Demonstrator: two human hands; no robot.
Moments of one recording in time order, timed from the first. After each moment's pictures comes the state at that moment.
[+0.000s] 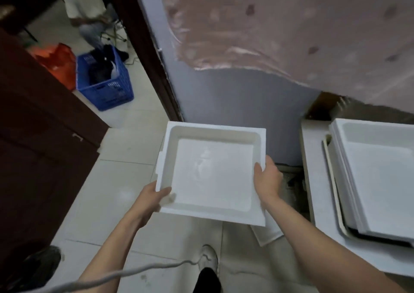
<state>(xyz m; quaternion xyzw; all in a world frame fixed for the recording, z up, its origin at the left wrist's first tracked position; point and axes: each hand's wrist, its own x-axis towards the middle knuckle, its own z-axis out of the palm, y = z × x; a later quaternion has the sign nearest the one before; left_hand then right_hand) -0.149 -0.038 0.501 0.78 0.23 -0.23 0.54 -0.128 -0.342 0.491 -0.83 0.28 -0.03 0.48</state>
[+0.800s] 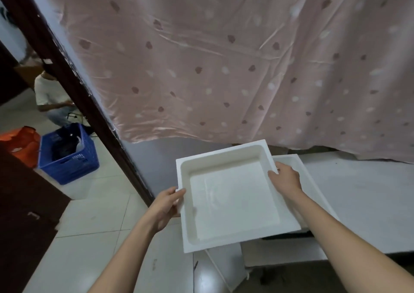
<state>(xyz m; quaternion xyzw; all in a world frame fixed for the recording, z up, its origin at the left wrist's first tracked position) -0.166 -0.263 0.645 0.67 0.09 -0.28 0.68 -0.222 -0.595 0.672 -0.86 0.28 -0.05 0.42</state>
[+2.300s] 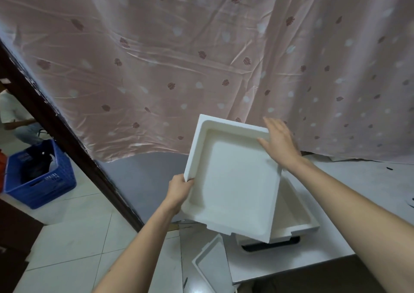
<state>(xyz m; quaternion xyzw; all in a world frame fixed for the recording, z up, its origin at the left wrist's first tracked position) -0.122 -0.373 0.680 0.85 -0.01 -0.16 0.51 -0.172 -0.669 0.753 -0.95 0.17 -0.17 0.20</state>
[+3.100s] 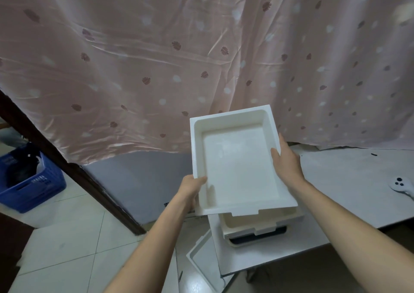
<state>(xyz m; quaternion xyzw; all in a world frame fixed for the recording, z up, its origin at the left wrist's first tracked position) -0.142 -0.448 0.662 0.72 0.09 -0.30 0.62 -0.226 -0.706 0.681 -0.84 0.30 -0.17 0.42</state>
